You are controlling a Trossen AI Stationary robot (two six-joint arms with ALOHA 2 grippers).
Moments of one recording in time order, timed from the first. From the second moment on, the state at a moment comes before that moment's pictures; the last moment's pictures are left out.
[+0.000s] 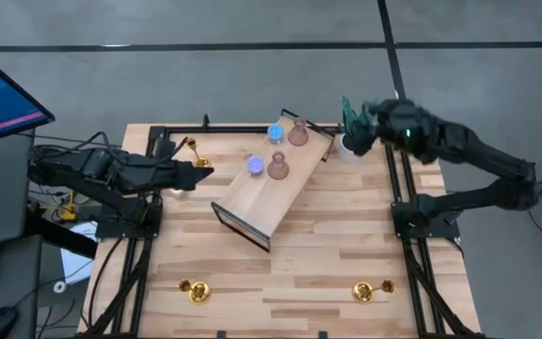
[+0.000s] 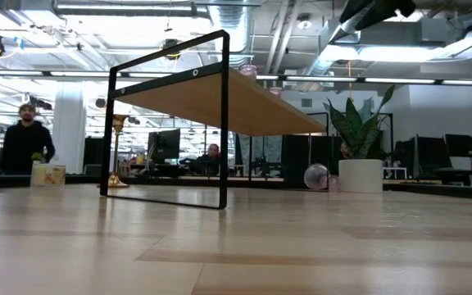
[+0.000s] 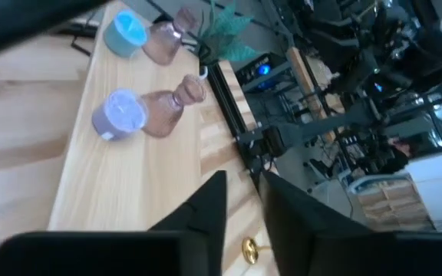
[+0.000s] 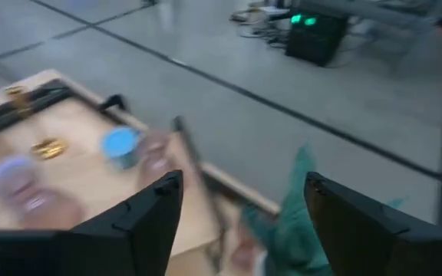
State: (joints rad) left arm -0.31 0.88 1.20 -0.75 -0.63 -1.20; right arm -0.24 0.99 1.29 -0.85 0.65 0.31
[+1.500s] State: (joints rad) left arm 0.01 0.92 1.20 -0.70 -0.54 -1.17; right arm -1.03 1.99 2.33 -1.27 0.02 -0.13
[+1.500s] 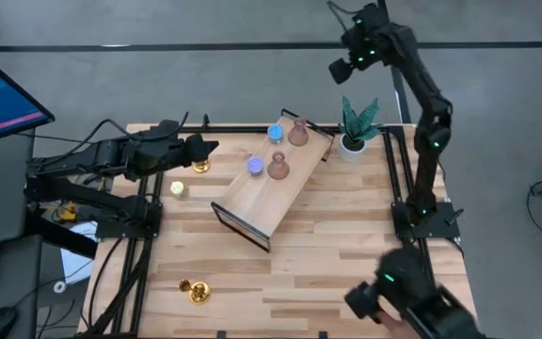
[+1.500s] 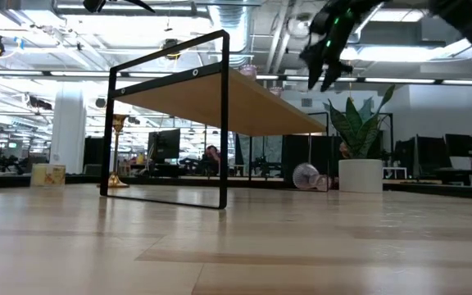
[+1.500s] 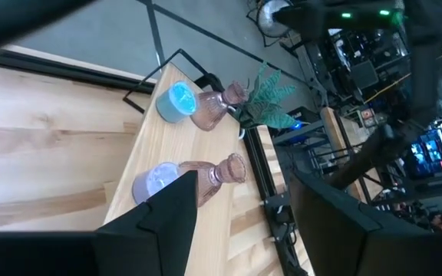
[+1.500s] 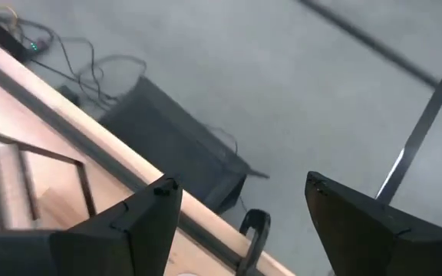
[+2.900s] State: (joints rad) left arm 0.01 0.92 1.20 -0.69 -0.47 -1.10; right arm 0.13 0.79 1.20 -1.38 -0.02 1.13
